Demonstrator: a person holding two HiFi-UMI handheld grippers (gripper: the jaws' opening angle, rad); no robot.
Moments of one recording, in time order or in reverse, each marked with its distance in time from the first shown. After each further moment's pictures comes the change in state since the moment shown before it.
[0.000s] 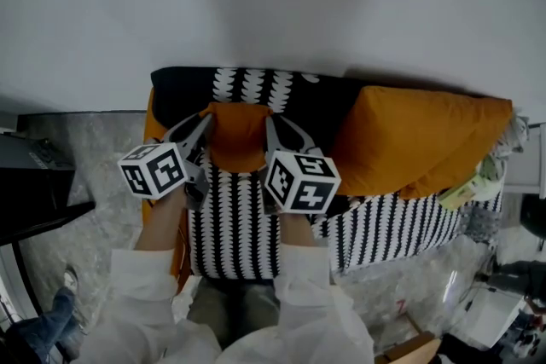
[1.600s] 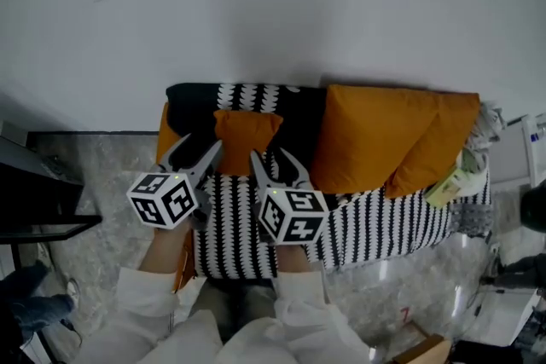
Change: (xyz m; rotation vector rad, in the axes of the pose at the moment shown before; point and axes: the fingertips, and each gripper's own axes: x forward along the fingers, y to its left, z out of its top) left arm -0.106 -0.108 0.011 0.208 -0.101 0.017; right arm -0.136 0.066 0.005 -0.038 -0.094 0.033
